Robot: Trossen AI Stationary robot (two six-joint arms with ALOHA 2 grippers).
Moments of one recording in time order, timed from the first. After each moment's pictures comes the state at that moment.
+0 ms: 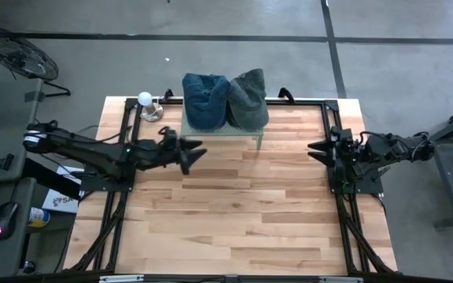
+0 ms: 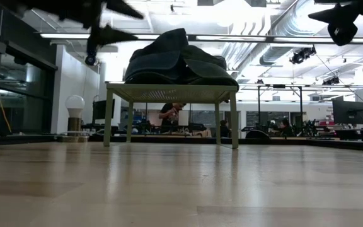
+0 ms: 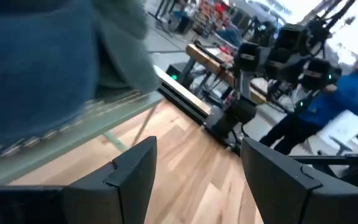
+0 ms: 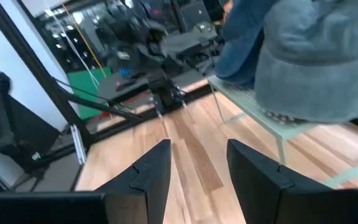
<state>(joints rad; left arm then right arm) -0.13 1.00 0.60 0.30 -0.48 -0.62 0.28 0.20 0.54 -0.48 0.42 0.44</state>
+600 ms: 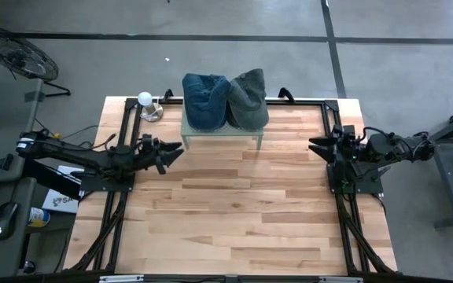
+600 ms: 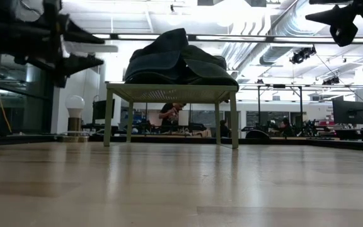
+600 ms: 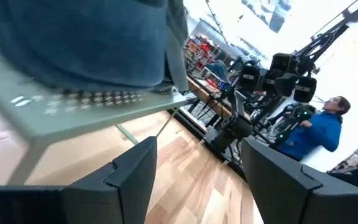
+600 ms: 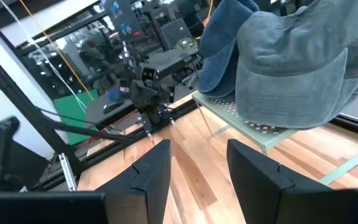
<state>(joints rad) -0.12 0.60 0.11 0.58 -0.51 -0.63 0.28 0.20 0.54 -0.43 0.52 0.50</state>
